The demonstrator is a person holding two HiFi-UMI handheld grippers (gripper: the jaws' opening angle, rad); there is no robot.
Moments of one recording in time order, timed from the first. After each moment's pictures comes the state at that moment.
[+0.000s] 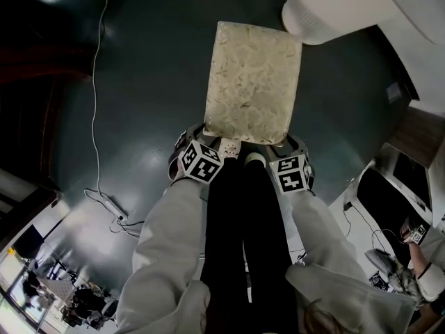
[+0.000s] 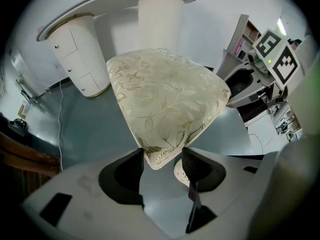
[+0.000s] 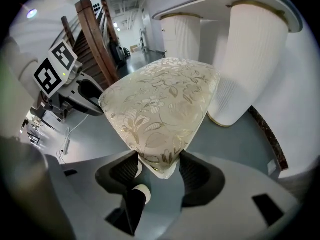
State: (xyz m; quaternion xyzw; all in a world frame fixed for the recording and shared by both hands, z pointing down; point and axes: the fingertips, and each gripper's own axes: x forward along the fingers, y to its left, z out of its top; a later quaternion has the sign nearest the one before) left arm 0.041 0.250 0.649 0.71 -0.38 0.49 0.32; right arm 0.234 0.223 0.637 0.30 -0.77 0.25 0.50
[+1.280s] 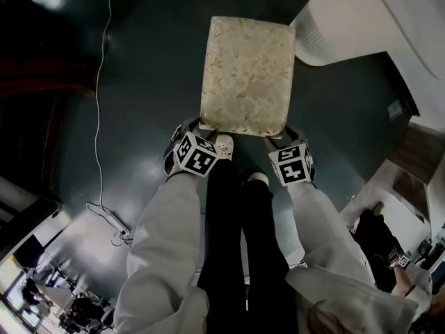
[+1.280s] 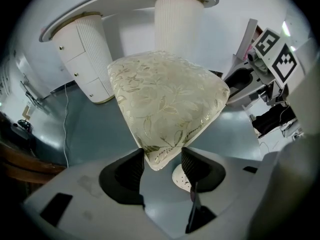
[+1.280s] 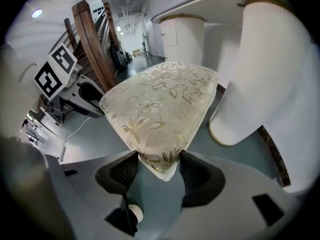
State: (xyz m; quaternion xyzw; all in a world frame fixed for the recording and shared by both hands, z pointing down) left arm -0.015 0.143 0.650 0.71 -0.40 0.49 0.31; right arm 0.177 0.110 0.640 0.29 -0.79 0.24 0.49
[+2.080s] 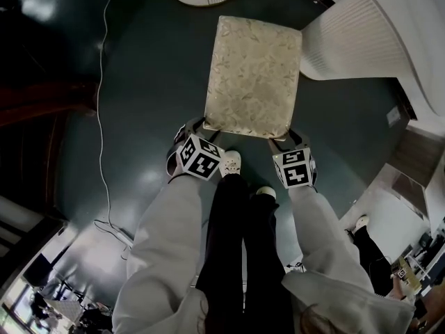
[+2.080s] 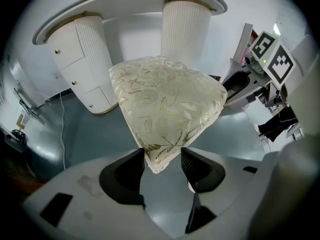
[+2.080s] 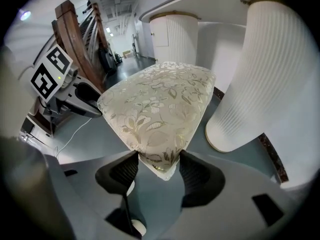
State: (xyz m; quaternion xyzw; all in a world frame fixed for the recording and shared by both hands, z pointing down) left arm -0.067 0.053 0.648 0.74 -0.38 0.47 0.28; right arm 0.125 0.034 0.634 0.34 -0.77 0.25 0.48
